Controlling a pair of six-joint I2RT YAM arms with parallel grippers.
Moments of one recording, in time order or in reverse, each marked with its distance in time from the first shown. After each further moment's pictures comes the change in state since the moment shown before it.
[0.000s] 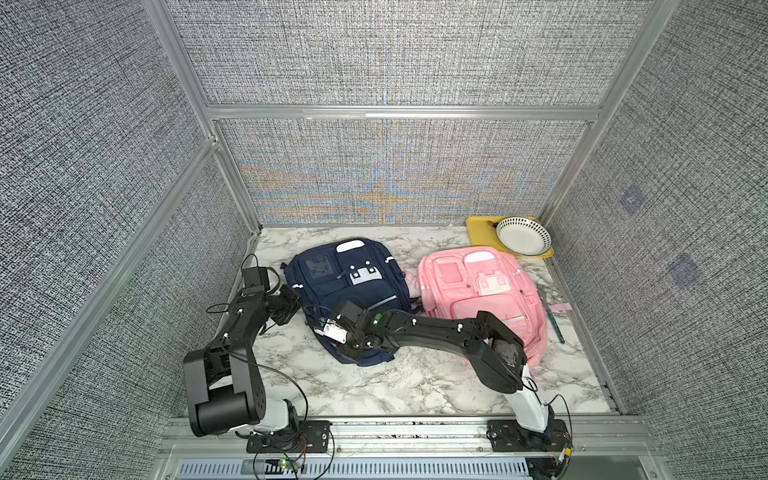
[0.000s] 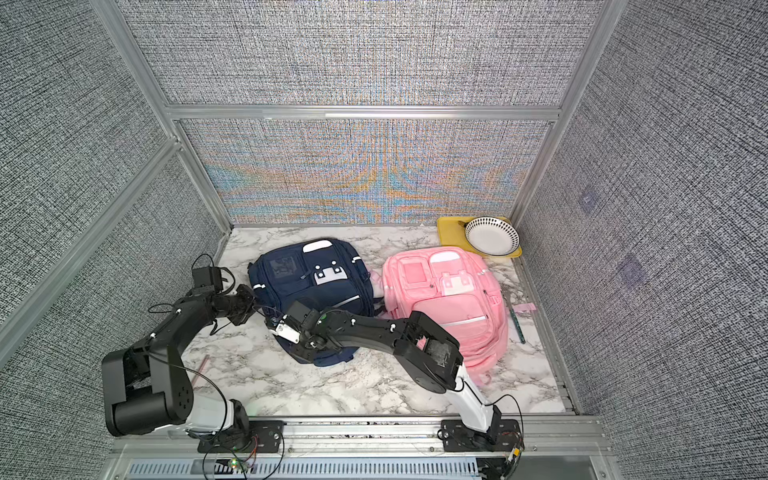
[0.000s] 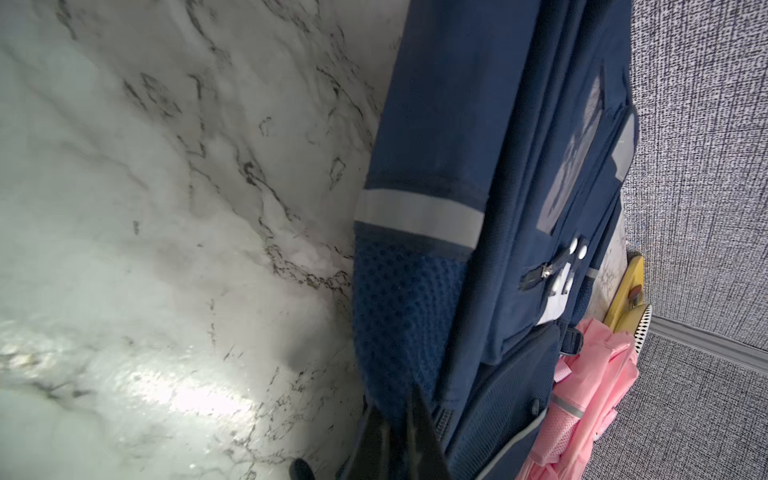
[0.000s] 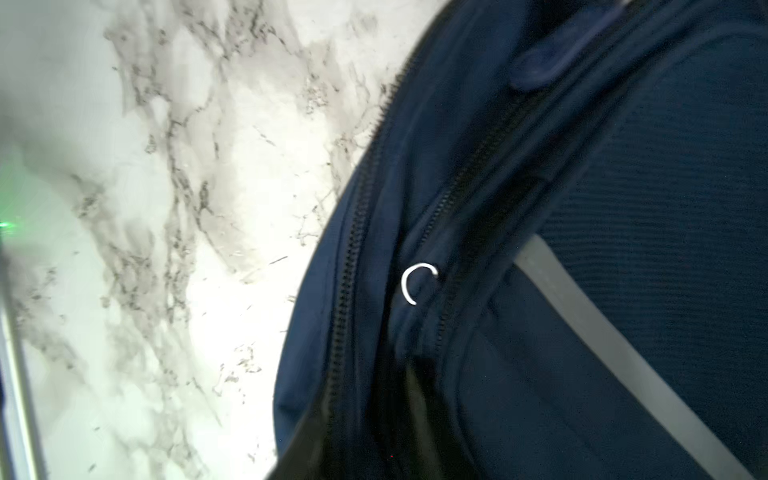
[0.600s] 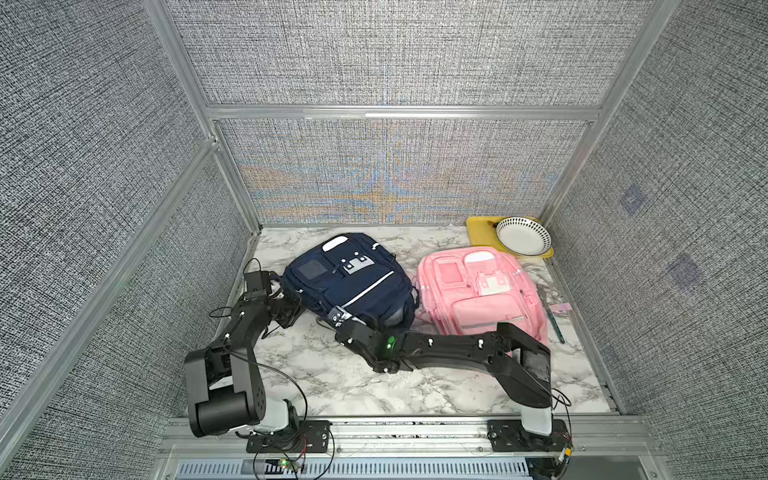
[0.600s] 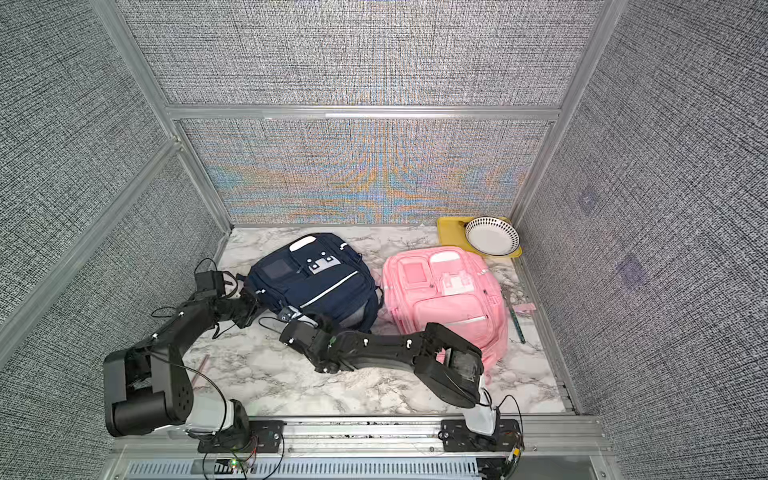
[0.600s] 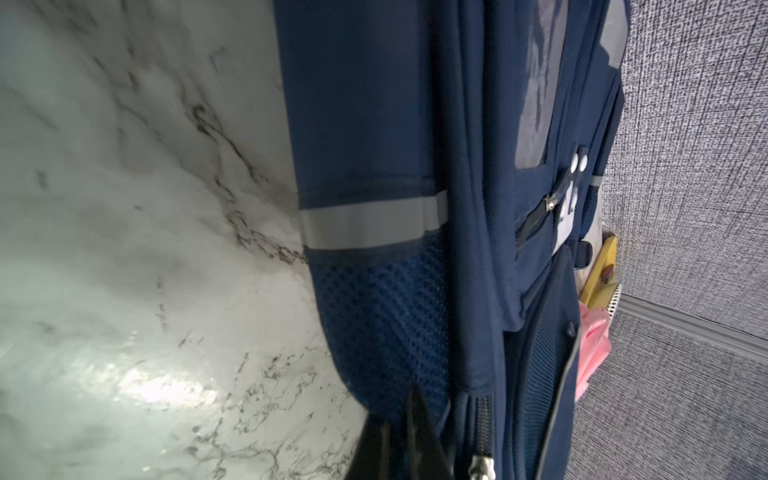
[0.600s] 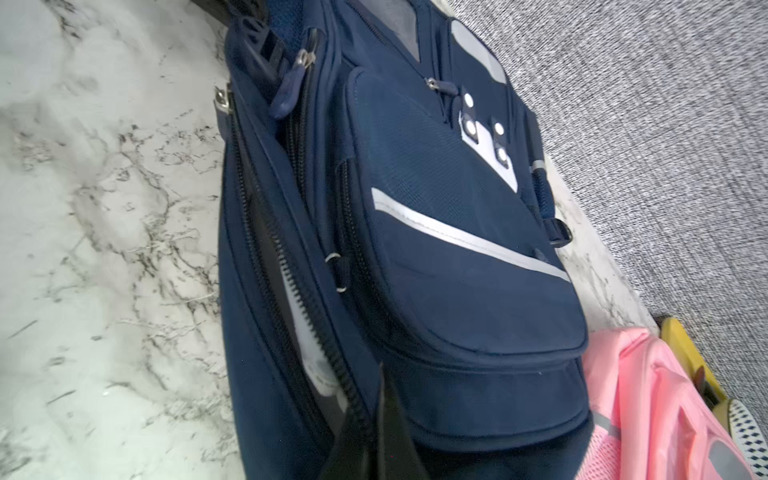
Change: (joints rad) left arm -0.002 0.006 -0.058 0.055 0.107 -0.043; right arm 0.106 -0.215 -0.360 0.382 0.691 0.055
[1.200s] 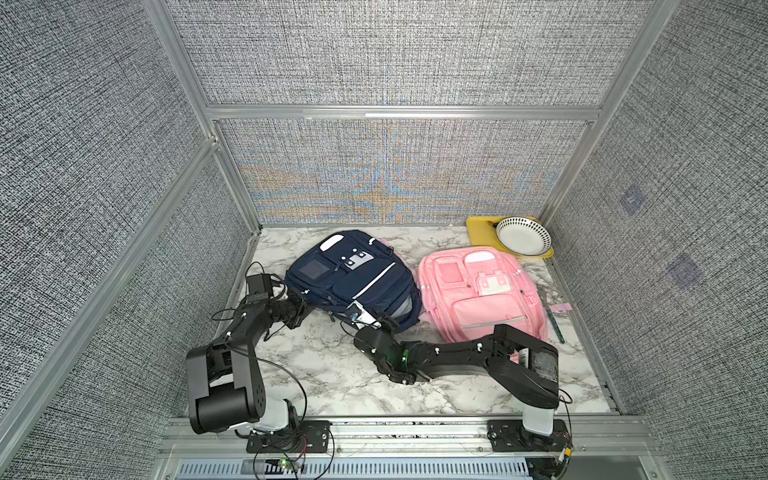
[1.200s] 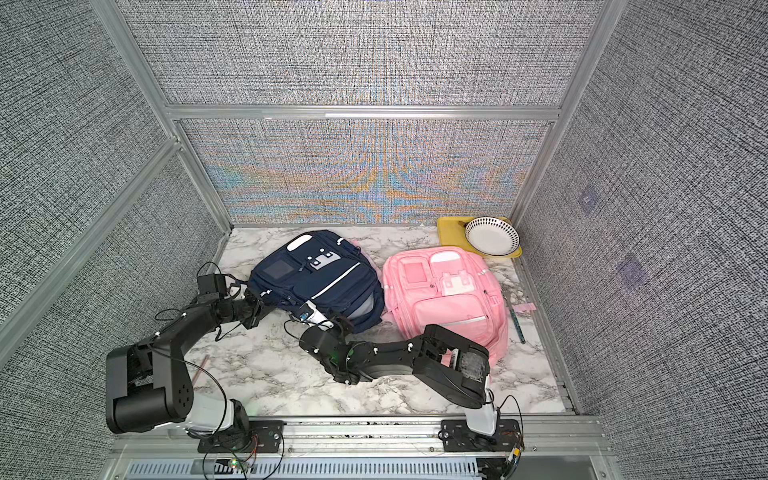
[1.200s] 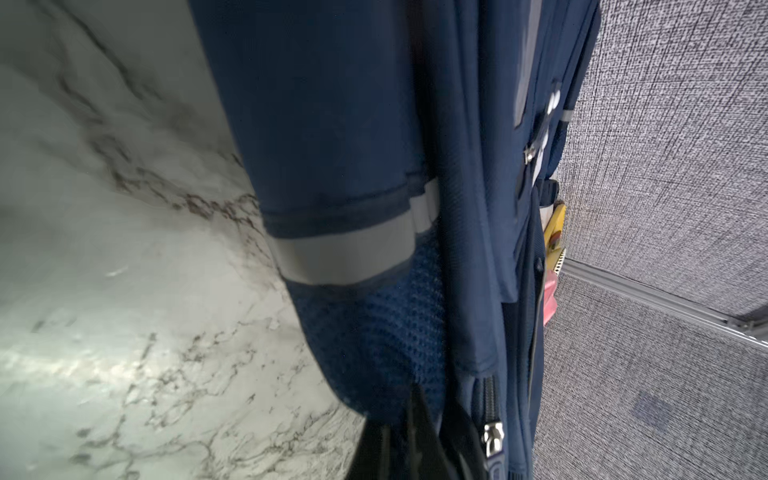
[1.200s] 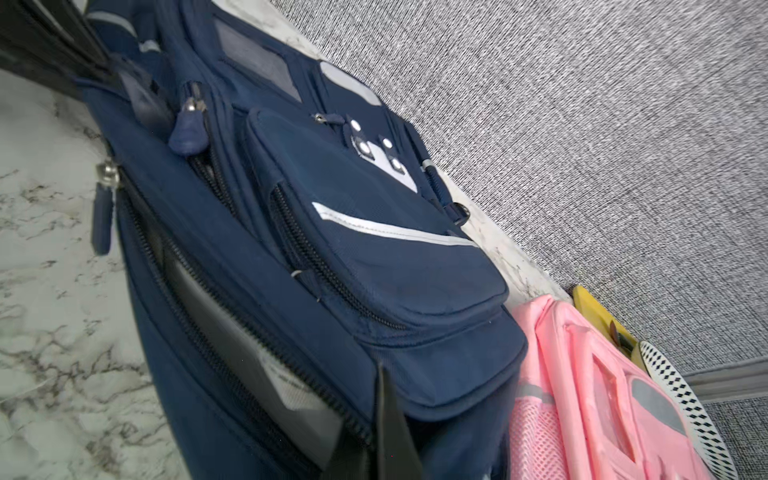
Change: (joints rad) left arm 0.001 0.010 -0.032 0.067 0.148 -0.063; right arm -0.023 -0.011 -0.242 0.517 0.235 -0.107
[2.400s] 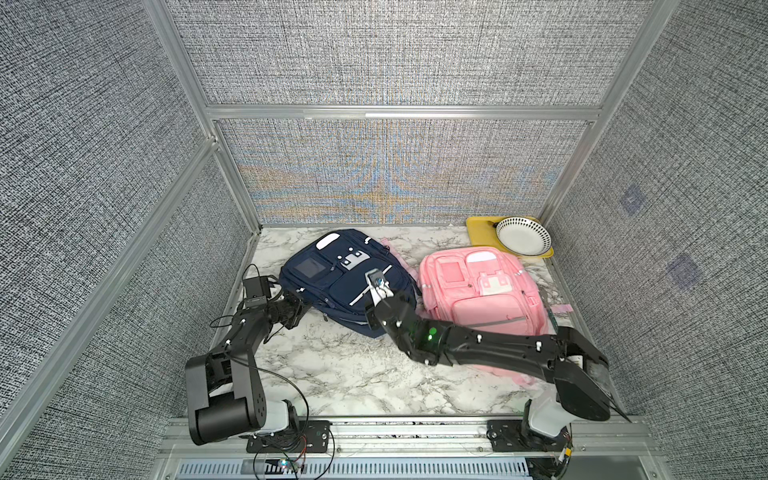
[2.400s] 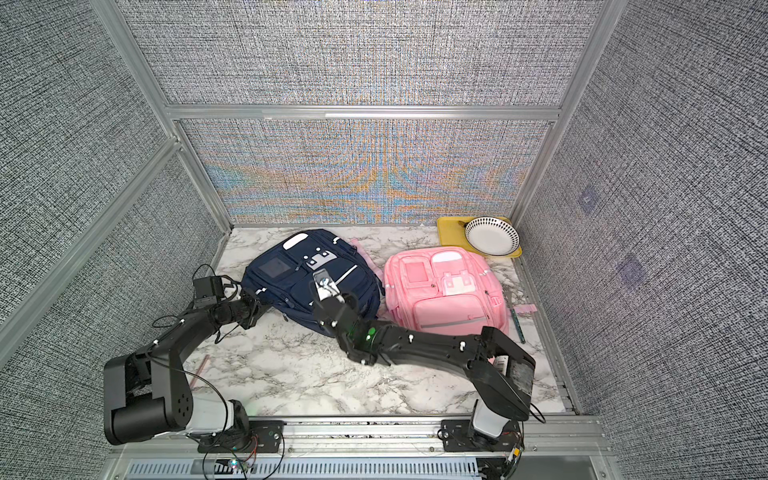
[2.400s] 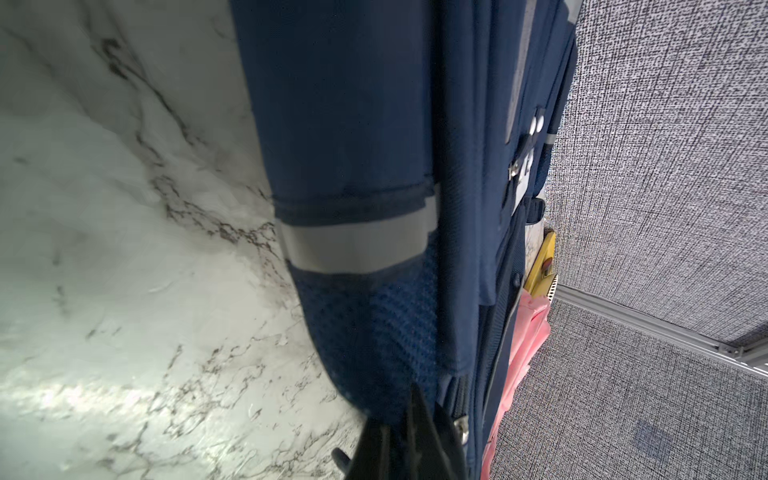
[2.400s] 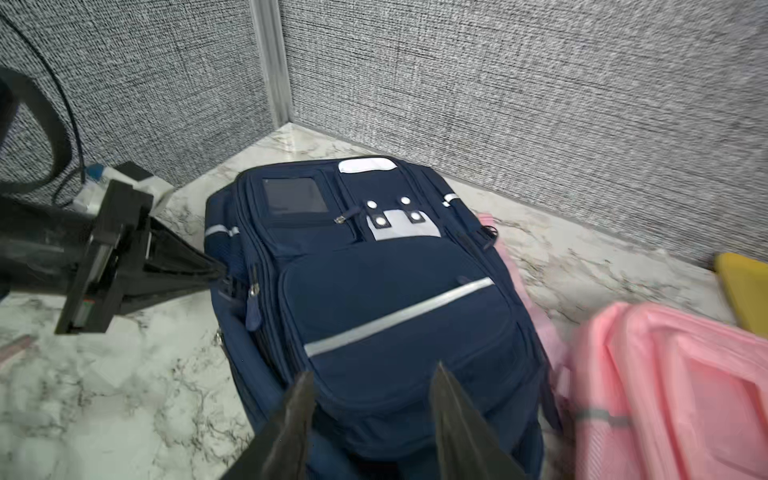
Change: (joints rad) left arm 0.006 -0.060 -0.041 0.057 -0.057 -0.047; right arm -0.164 -0.212 0.191 -0.320 -0.491 0.383
